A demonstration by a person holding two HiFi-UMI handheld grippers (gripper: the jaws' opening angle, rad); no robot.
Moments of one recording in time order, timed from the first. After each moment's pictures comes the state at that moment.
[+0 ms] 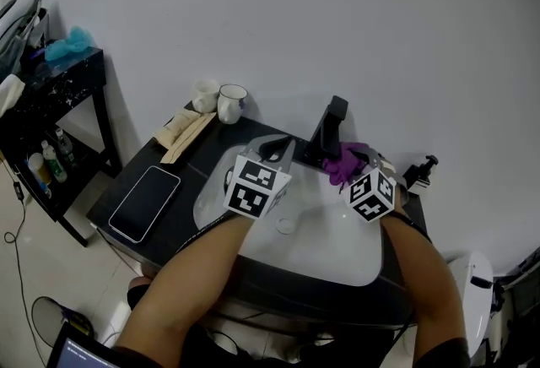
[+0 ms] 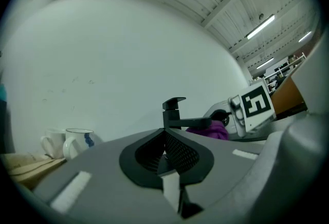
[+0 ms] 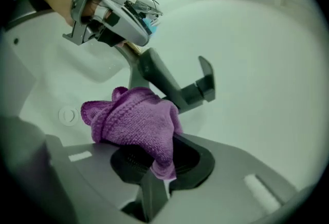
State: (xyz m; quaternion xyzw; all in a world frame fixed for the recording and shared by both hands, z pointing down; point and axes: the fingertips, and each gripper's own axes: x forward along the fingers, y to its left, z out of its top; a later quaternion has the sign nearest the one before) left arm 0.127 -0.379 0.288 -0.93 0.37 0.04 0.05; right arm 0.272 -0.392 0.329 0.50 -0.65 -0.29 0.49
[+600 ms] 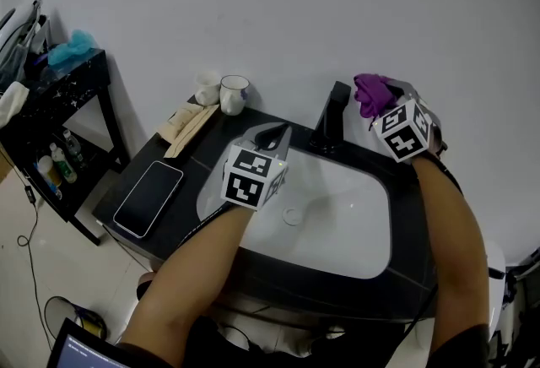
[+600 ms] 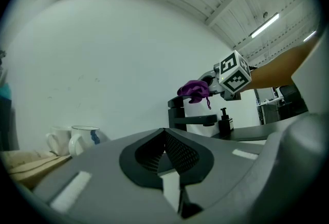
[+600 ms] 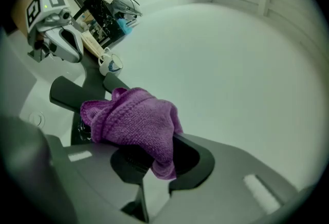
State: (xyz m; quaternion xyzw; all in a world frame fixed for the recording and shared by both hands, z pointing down) left arm 0.116 -0.386 0.291 -0.92 0.39 0.04 0.03; right arm 0.298 -0.428 0.187 0.57 -0.61 -0.33 0.44
